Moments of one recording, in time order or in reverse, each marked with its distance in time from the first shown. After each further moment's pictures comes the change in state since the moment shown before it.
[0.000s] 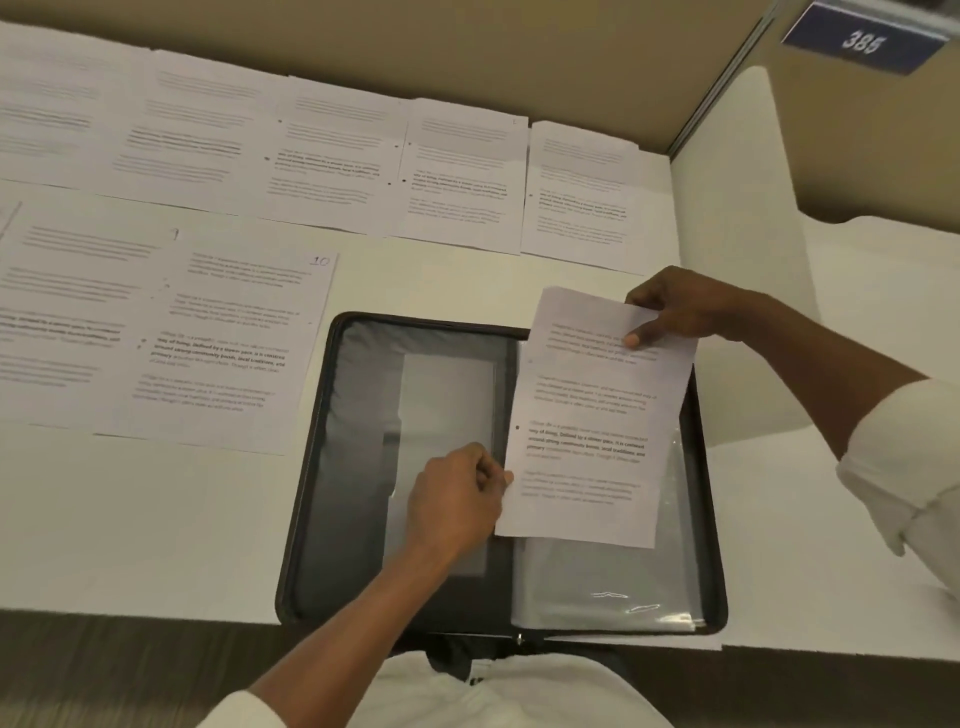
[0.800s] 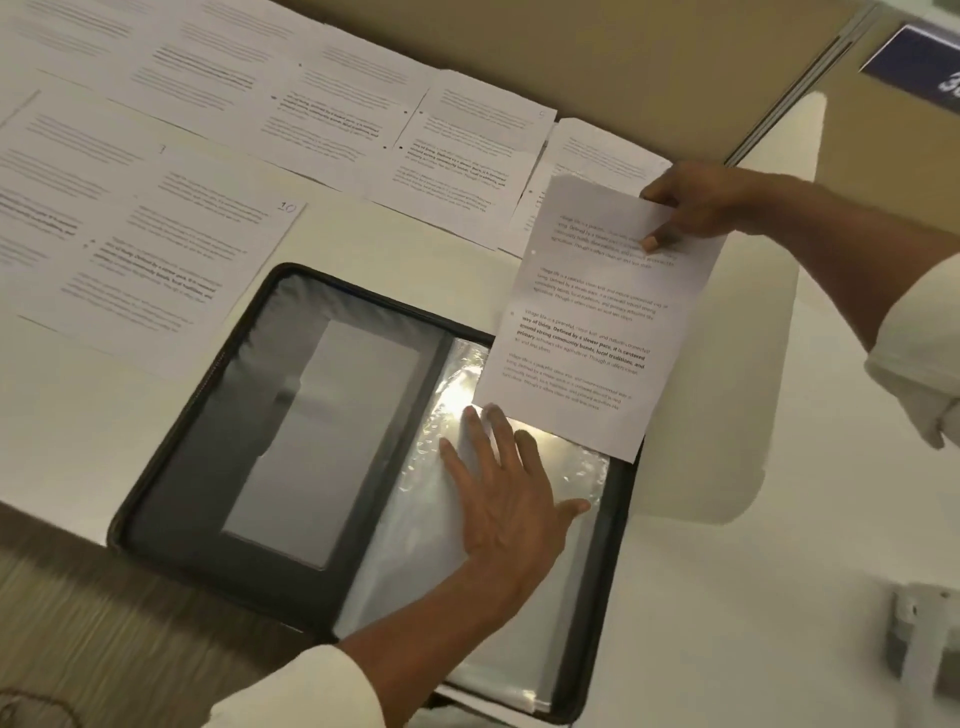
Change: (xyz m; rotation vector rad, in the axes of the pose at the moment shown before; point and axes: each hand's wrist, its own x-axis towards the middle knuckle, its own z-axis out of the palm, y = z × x) left_hand 0.046 0.142 0.181 0.620 0.198 -0.138; right_hand 0.094 0.021 -0.144 -0.418 0.050 -0.237
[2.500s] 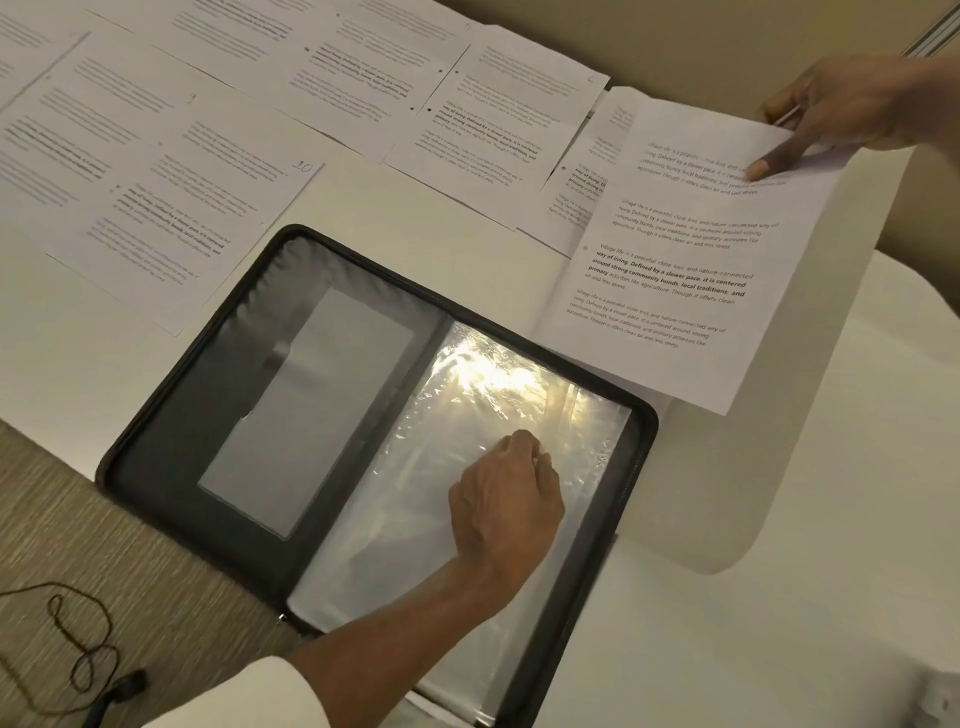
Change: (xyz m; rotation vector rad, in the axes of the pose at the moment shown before) left_hand 0.009 0.031 -0.022 -0.592 0.164 -0.230; right_hand 0.033 0.063 -0.063 0.264 -0.020 0.144
